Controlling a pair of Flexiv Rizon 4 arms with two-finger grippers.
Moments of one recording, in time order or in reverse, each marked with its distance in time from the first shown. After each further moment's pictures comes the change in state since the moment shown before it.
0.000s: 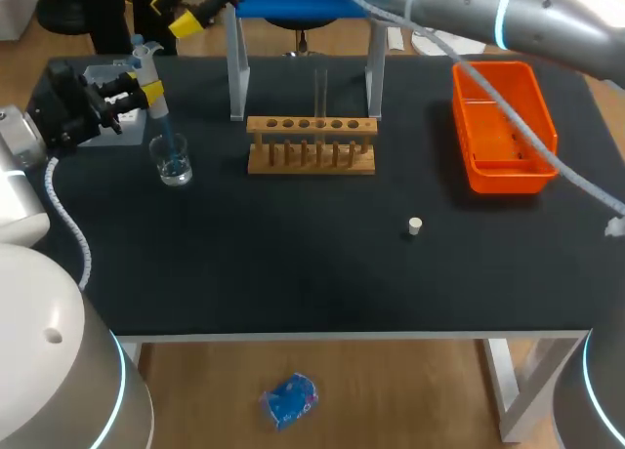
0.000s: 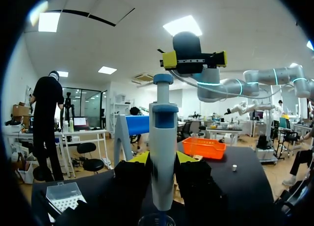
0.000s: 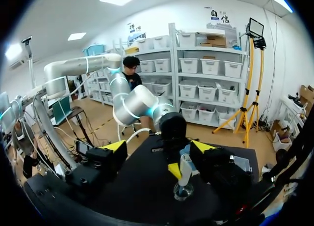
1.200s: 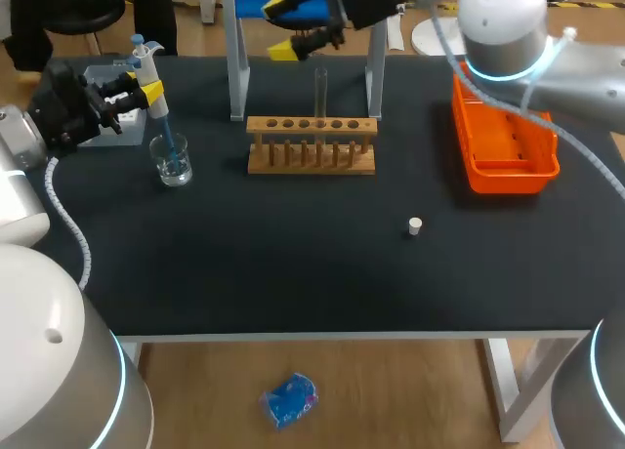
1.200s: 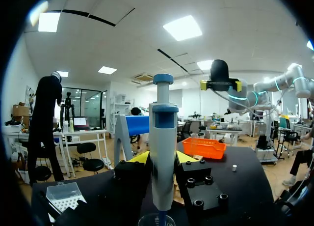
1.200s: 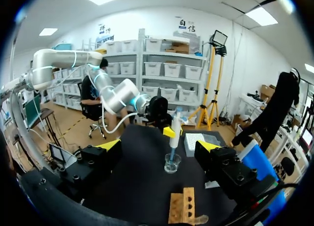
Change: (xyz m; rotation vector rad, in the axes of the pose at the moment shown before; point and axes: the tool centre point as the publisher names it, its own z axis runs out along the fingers) left arm 0.000 0.000 0.000 0.000 0.000 0.000; right arm 0.077 -0.067 -0.100 -0.068 -0.403 0.041
